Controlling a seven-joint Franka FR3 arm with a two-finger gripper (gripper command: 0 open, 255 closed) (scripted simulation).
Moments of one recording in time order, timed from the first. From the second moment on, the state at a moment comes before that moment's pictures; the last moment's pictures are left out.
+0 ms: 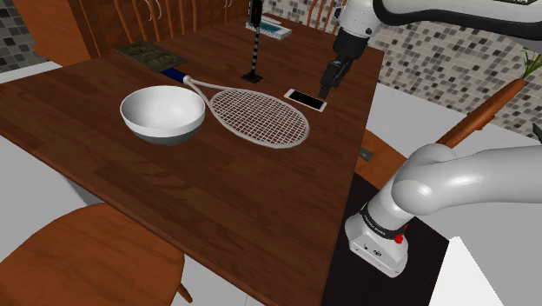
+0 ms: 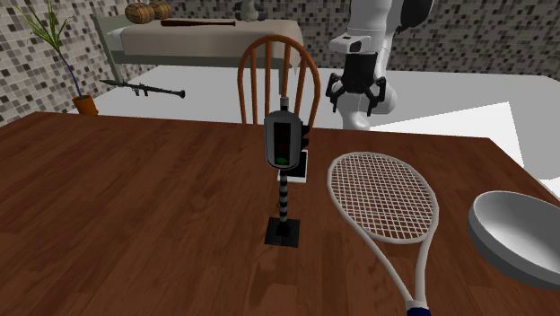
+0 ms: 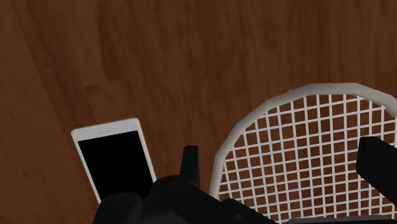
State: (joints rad) arm 0.01 -0.76 0.04 -2.42 0.03 1.70 -0.16
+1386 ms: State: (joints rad) arm -0.07 -0.18 0.12 -1.83 -0.03 1.92 0.09
